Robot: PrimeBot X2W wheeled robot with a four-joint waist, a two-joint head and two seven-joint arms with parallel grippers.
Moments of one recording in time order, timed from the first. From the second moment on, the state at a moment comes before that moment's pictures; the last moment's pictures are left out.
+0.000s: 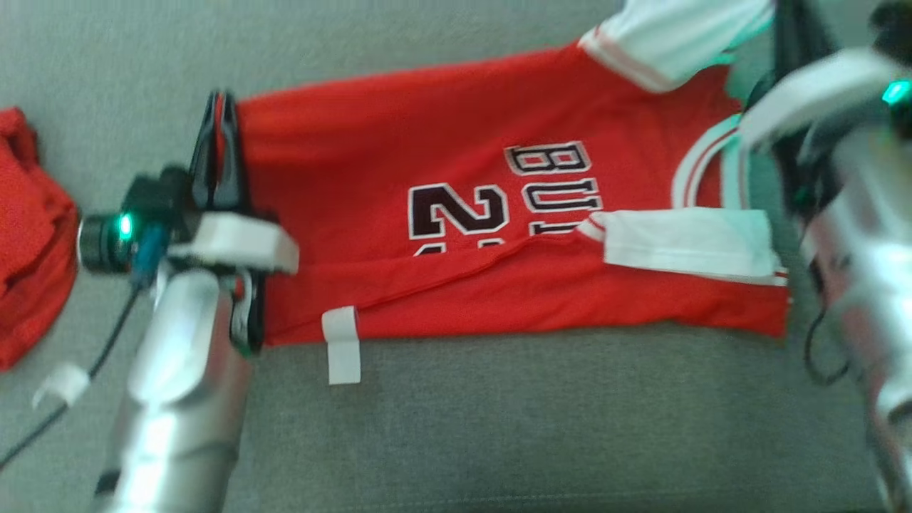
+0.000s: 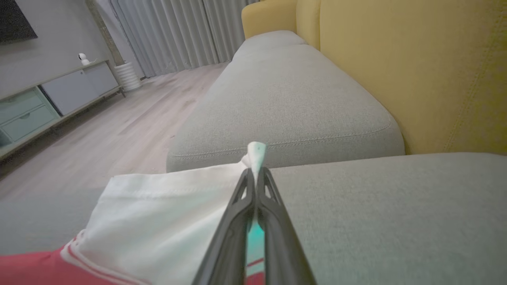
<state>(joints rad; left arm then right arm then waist) -0.65 0.09 -0.17 0.63 -0.20 0.03 -0.26 -1.00 -0.24 0.34 1.04 0.52 0.13 -0.25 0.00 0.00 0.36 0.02</state>
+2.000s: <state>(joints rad) -0.05 0.05 -0.13 0.42 -0.09 0.11 -0.26 -0.44 -0.07 -0.09 0.93 0.18 0.13 -0.25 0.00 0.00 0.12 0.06</state>
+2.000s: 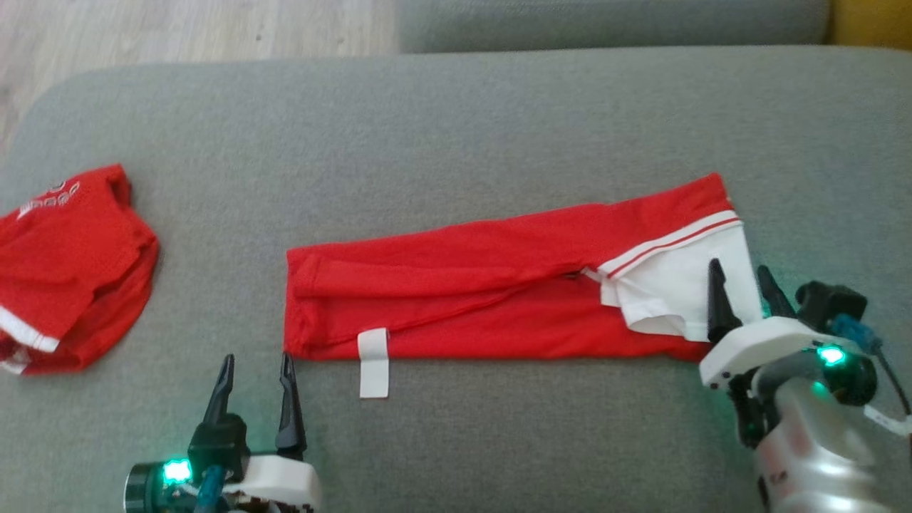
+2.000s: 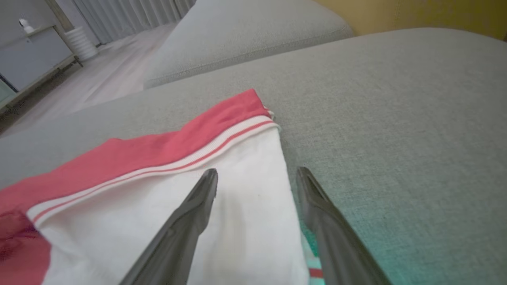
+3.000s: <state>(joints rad) -0.08 0.05 -0.17 0.43 -0.11 0.11 -0.26 -0.54 -0.14 0.13 1.08 0.51 0.13 -0.24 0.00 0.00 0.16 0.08</state>
